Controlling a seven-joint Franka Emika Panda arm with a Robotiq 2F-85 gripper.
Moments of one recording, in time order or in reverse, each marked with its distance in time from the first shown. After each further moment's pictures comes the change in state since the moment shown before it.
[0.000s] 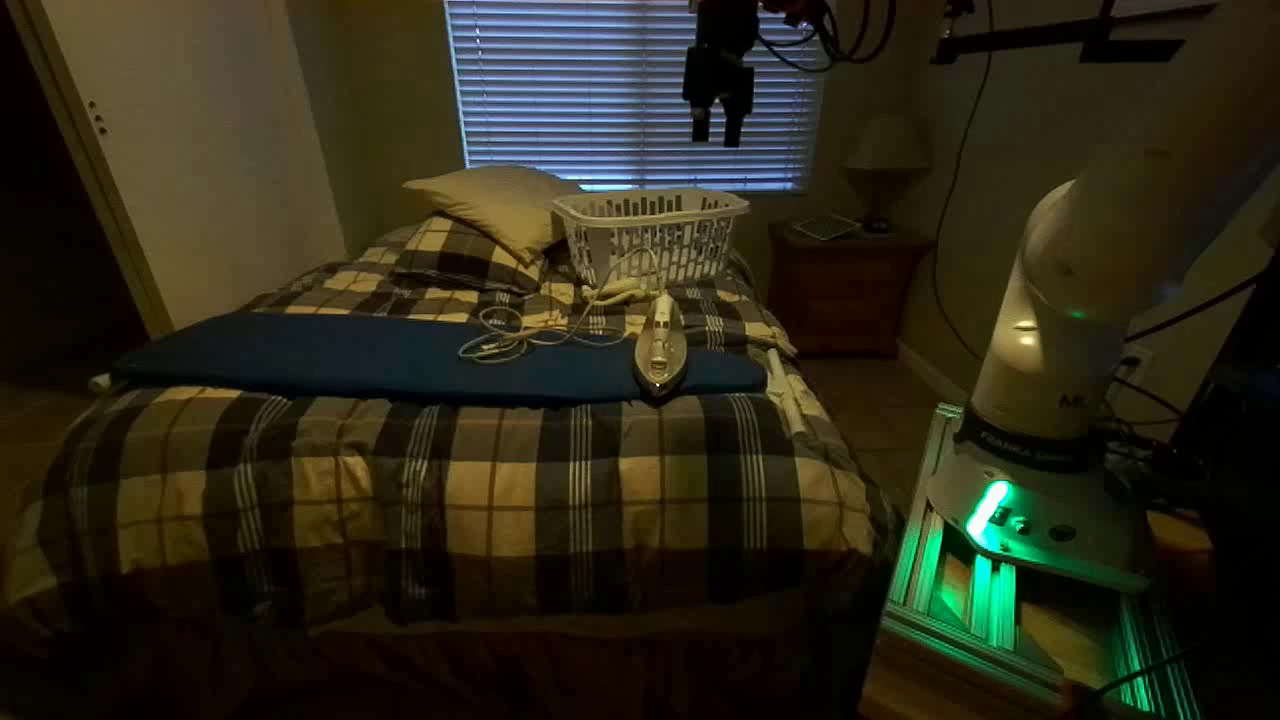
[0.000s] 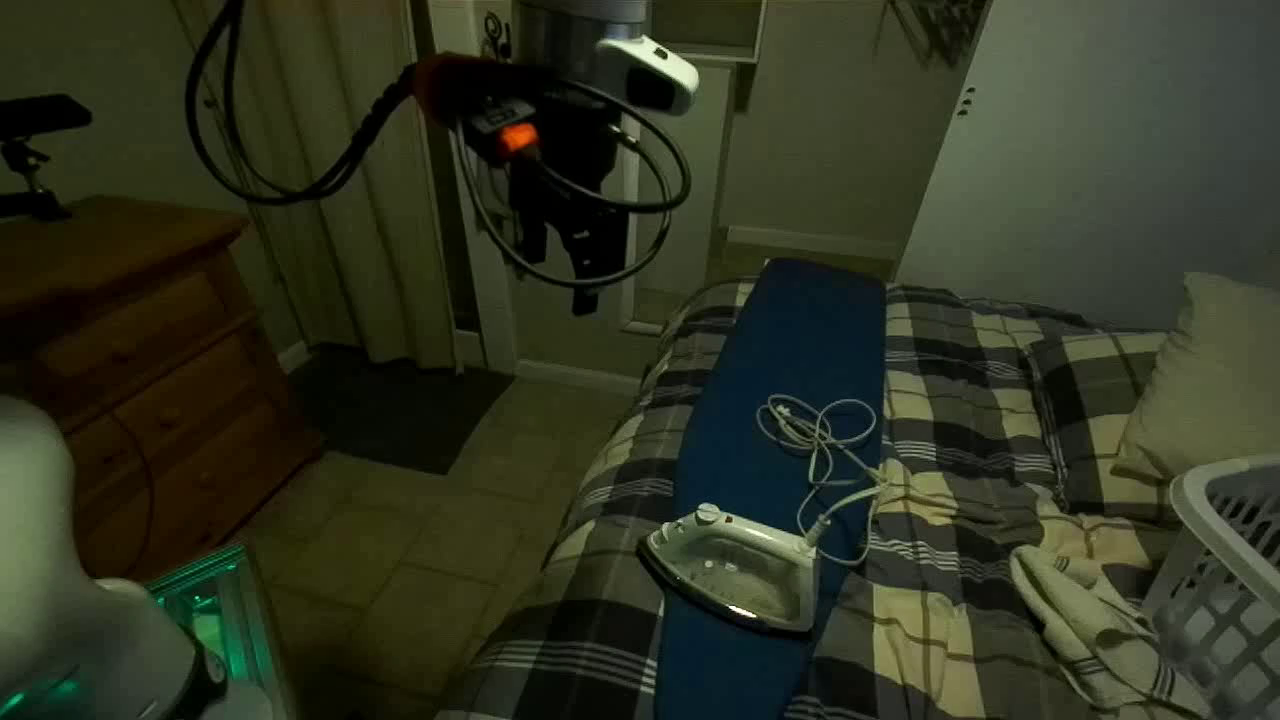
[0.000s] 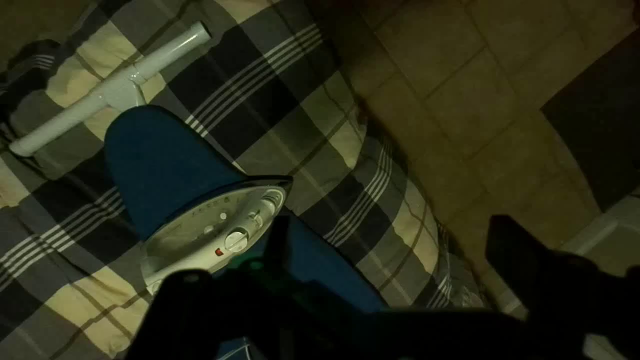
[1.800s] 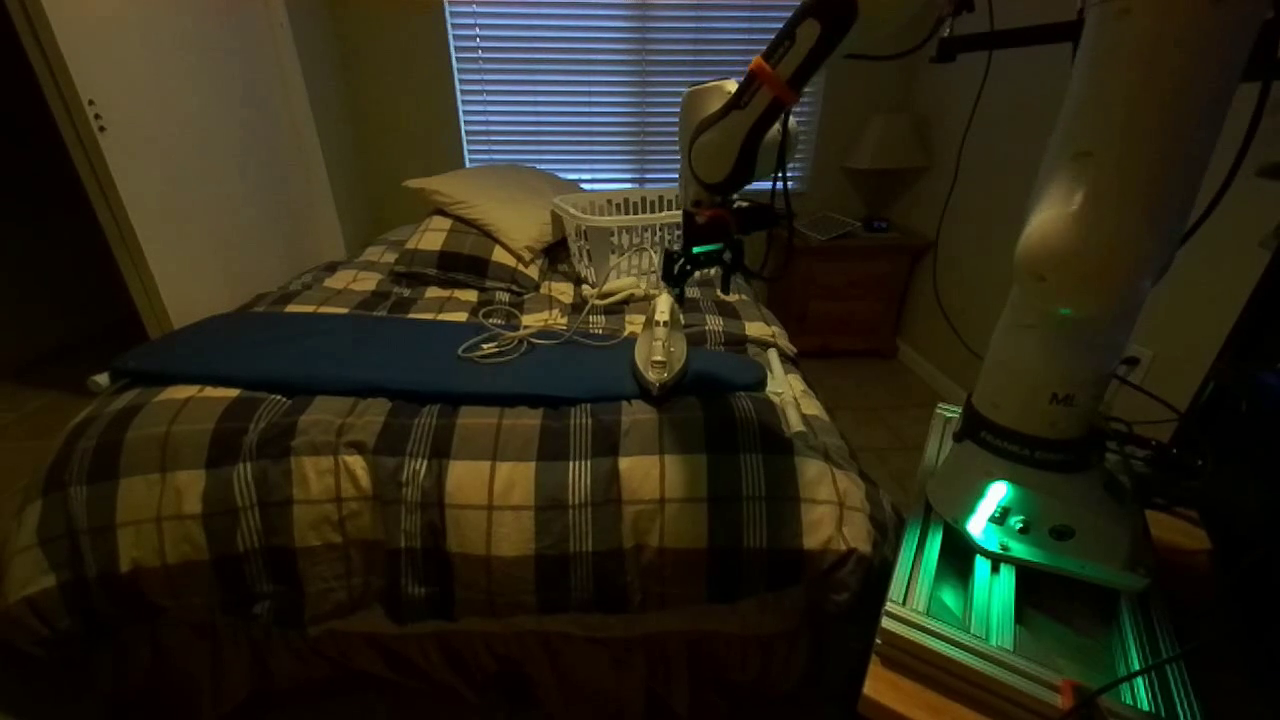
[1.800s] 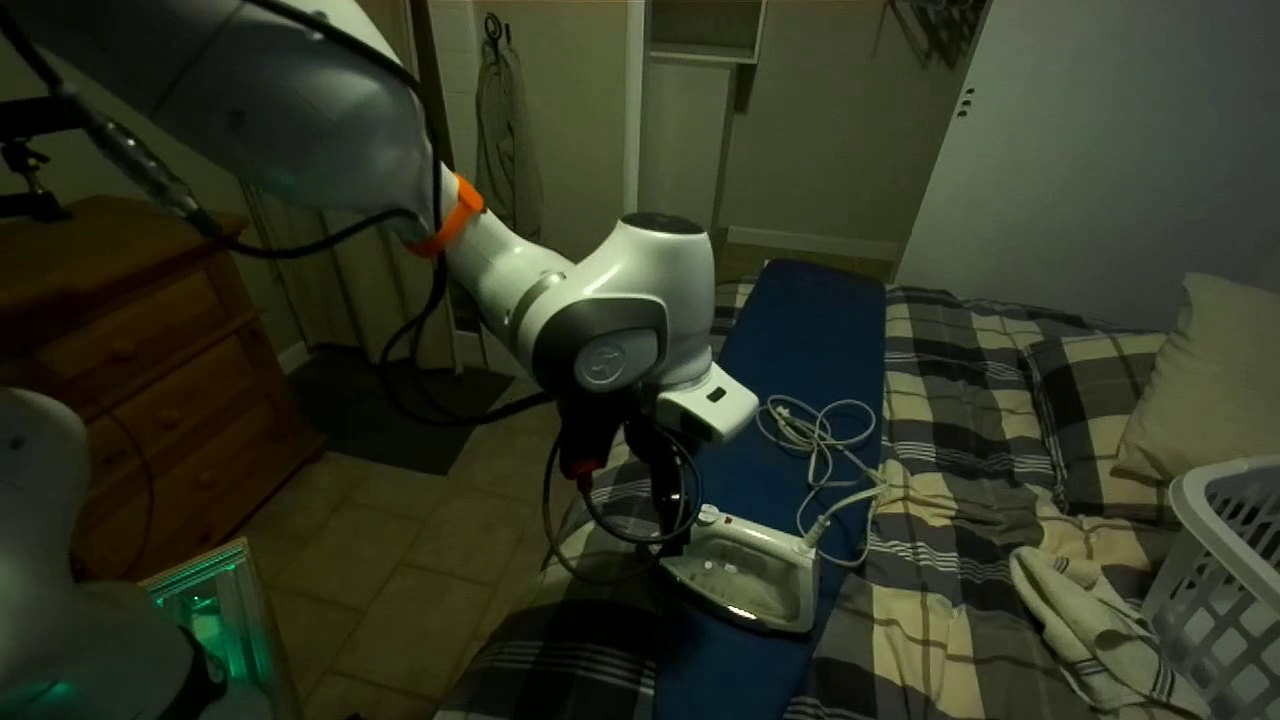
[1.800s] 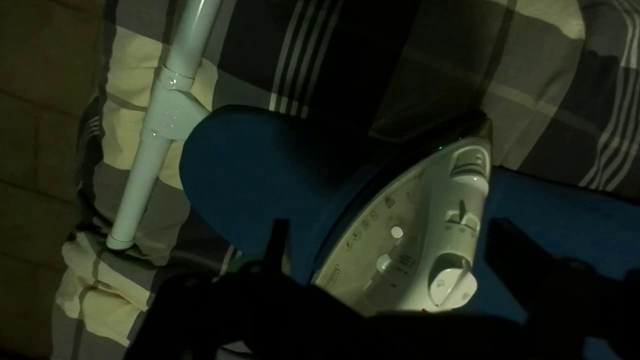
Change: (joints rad) arm -0.152 0.437 0.016 -0.283 -0.242 0.818 0.537
